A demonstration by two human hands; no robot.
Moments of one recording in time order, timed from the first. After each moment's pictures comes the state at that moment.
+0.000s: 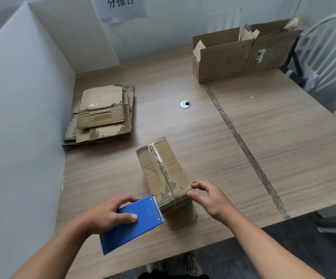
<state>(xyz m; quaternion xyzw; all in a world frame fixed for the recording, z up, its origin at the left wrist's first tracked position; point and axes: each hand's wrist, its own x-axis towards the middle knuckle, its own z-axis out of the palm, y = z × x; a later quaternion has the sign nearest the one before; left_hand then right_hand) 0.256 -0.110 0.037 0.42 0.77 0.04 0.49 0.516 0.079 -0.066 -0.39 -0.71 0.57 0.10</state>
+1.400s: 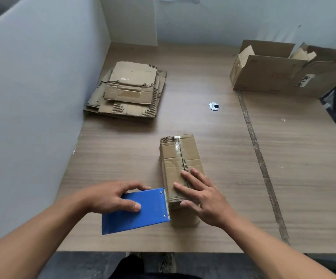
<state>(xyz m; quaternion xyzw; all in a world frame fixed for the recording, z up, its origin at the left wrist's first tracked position) 0.239 -0.134 0.036 0.44 0.73 0.10 0.51 0.472 0.085 -0.061 -0.10 -0.97 0.20 0.07</state>
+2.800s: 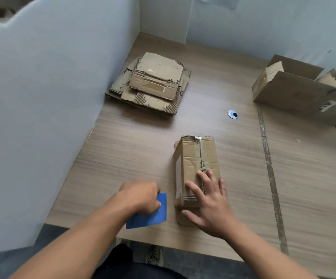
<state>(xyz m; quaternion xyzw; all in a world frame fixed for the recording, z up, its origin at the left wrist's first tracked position) 0.285 -0.114 0.006 0.42 0.84 -0.07 0.34 0.460 0.051 -0.046 -0.13 -0.99 0.06 0.01</state>
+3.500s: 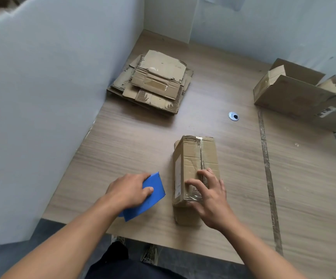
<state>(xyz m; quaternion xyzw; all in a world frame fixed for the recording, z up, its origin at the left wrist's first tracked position) 0.269 -0.140 -0.022 0.32 0.90 0.10 0.30 0.450 0.057 -0.032 -0.20 -0.96 0.22 -0.03</state>
